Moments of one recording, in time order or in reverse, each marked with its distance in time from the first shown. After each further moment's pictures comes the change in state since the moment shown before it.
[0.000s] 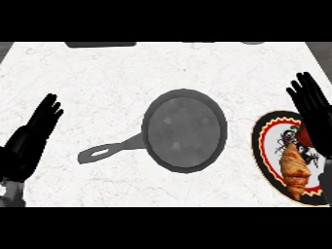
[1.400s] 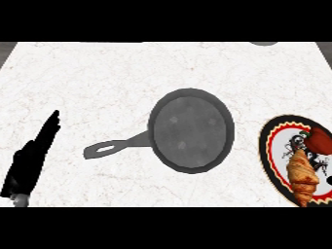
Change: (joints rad) left arm 0.068 0.028 -0.087 0.027 -0.244 0.110 0.047; right arm 0.280 -0.414 0.122 -0.319 0.849 -0.216 1.037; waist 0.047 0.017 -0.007
